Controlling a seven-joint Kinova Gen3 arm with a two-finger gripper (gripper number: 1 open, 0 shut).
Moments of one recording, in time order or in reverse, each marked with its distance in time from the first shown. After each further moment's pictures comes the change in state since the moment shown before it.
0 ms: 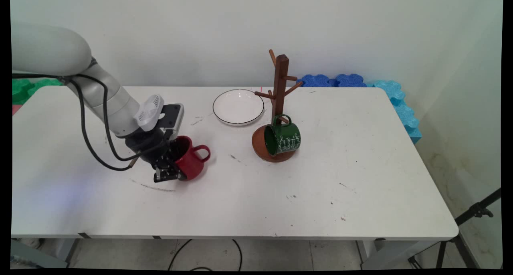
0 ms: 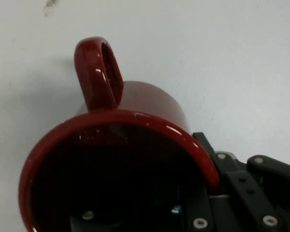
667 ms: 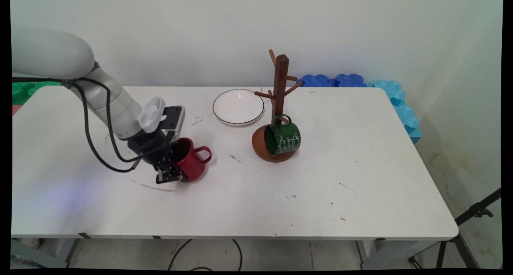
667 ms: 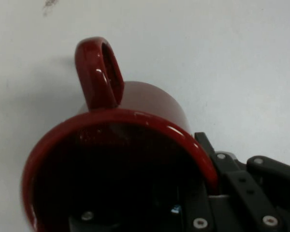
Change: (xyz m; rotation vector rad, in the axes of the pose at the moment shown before) arm -0.002 -0.002 0.008 -0.004 0.010 -0.014
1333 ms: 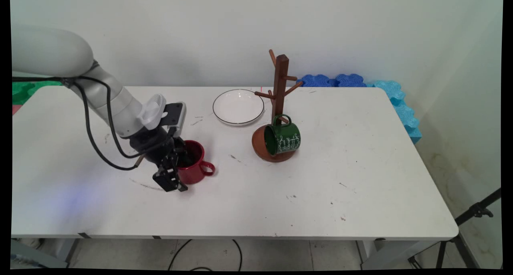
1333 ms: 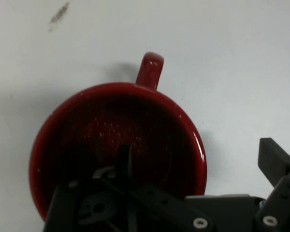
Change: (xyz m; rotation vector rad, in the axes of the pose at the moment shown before) arm 0.004 -0.001 -0.004 -0.008 0.040 -0.037
